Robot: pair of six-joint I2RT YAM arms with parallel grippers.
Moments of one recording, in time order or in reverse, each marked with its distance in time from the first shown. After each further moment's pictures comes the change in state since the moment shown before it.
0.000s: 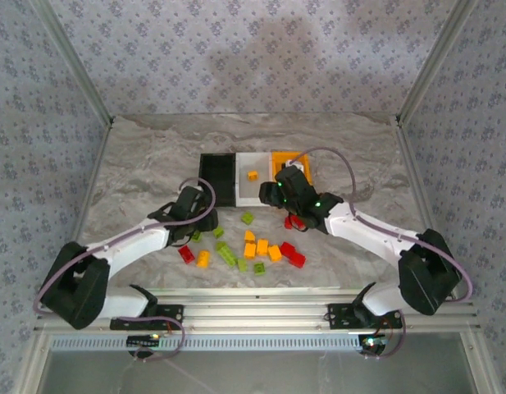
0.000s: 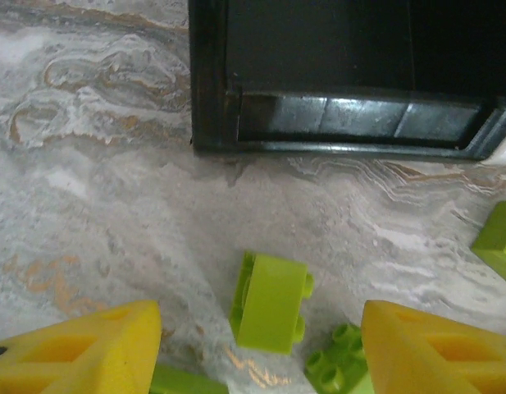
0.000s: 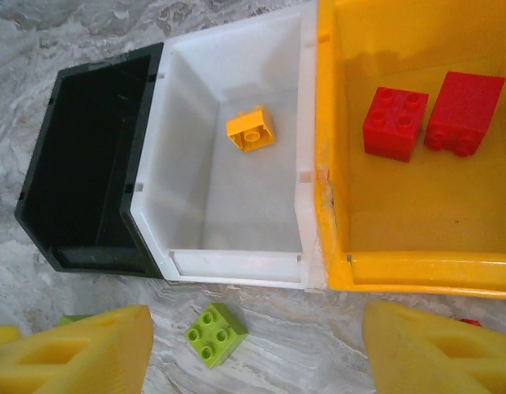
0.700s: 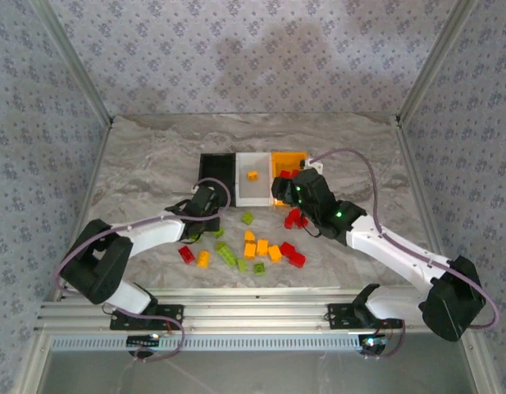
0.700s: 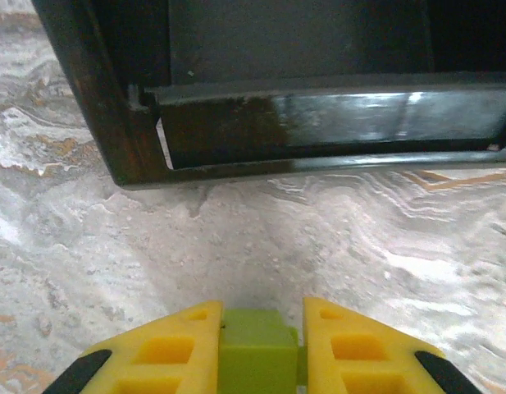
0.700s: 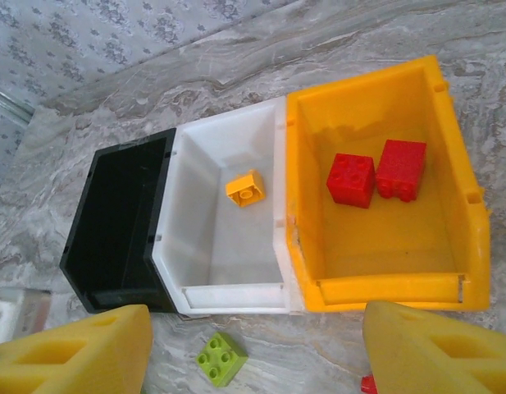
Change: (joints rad) left arm -0.064 0.133 0.043 0.047 -0.068 0.035; right arm -0.013 -0.201 -0.069 -0.001 0.085 0.023
